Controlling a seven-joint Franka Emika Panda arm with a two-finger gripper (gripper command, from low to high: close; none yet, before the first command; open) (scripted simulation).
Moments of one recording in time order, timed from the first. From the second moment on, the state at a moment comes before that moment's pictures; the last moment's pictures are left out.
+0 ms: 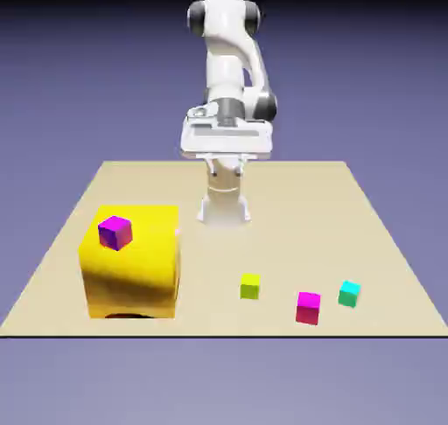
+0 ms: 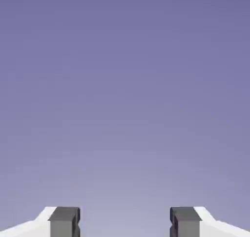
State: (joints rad) arm 0.00 -0.53 0.01 -2.79 0.00 3.00 0.76
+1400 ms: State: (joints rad) arm 0.05 0.36 0.22 -2.15 0.06 2.15 1.09
